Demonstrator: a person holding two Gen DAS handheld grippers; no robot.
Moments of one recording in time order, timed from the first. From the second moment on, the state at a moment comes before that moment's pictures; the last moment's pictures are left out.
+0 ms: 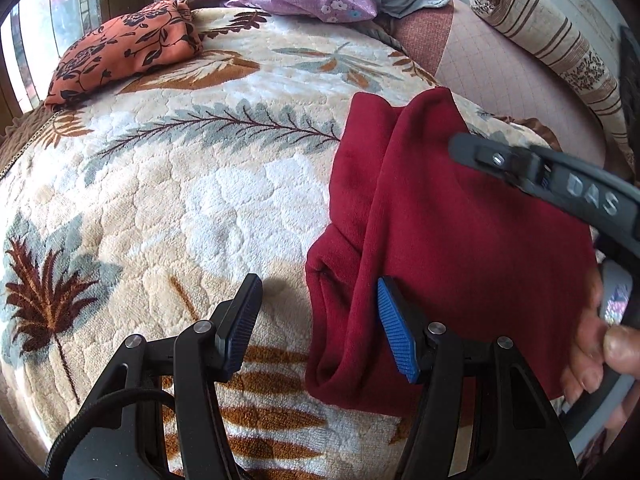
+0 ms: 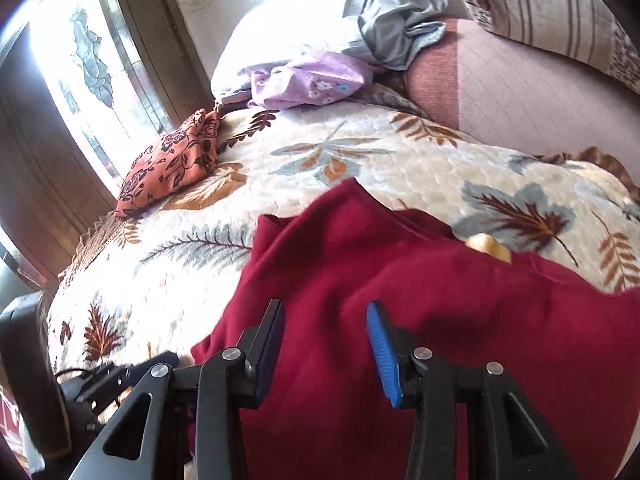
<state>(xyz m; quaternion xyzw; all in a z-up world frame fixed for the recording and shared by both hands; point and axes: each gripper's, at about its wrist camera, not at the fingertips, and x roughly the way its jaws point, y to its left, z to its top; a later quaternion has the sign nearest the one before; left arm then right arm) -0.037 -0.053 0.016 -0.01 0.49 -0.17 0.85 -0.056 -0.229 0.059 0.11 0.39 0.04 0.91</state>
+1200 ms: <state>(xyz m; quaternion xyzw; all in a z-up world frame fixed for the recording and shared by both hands) -0.028 -0.053 0.017 -0.03 0.49 -0.17 0.85 0.029 -0.218 0.028 0.13 0.46 0.03 0.88</state>
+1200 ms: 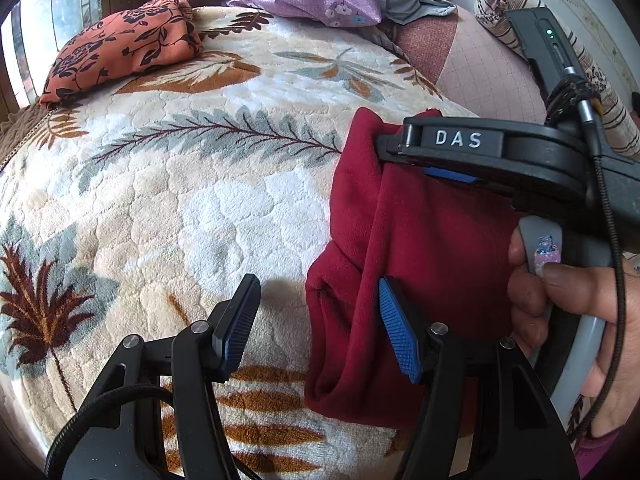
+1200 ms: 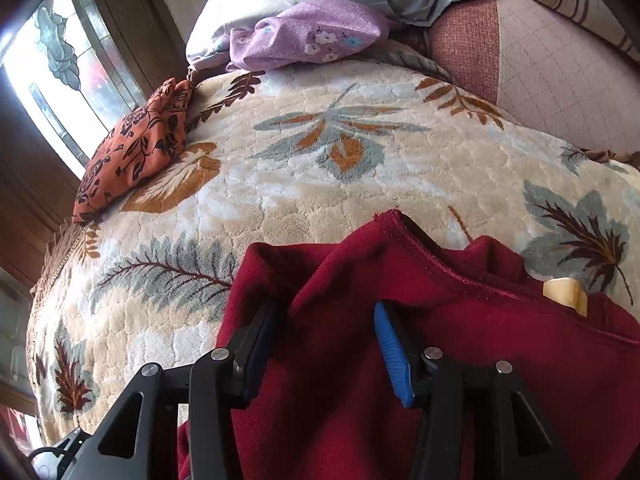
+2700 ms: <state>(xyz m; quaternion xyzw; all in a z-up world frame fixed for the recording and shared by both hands) -0.026 -0.076 0.027 -0.05 0.47 -0.29 0.84 -0.008 -0.243 0.077 0.16 0.41 0.08 0.89</state>
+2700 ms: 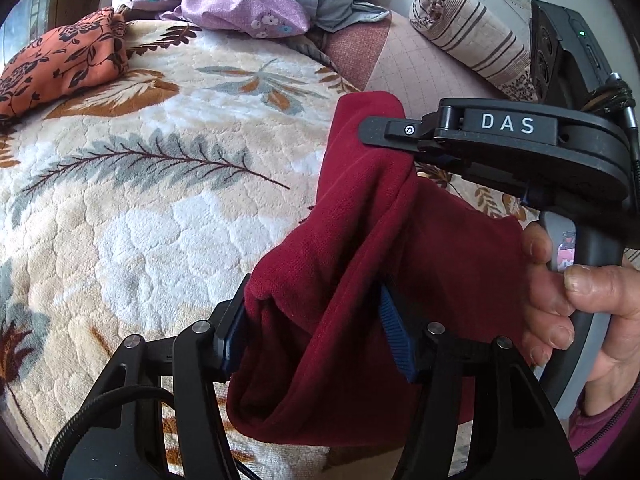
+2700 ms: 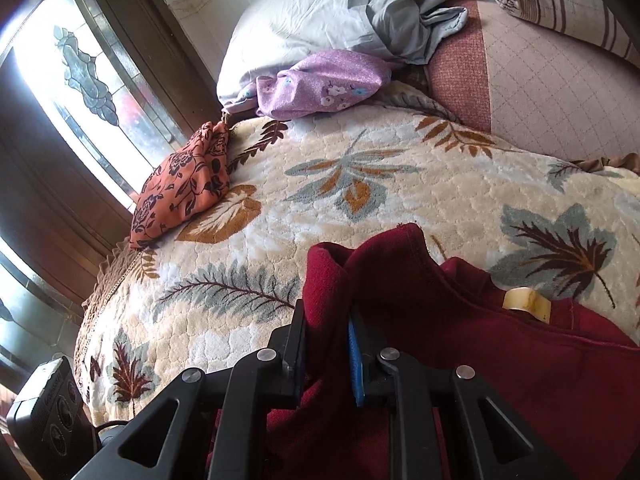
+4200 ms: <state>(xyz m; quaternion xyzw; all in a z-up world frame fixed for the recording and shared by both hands) -0.028 -0.077 0.022 -0.04 0.48 -0.27 0.83 0.009 -0.230 0.044 0.18 0.45 0.08 0.87</state>
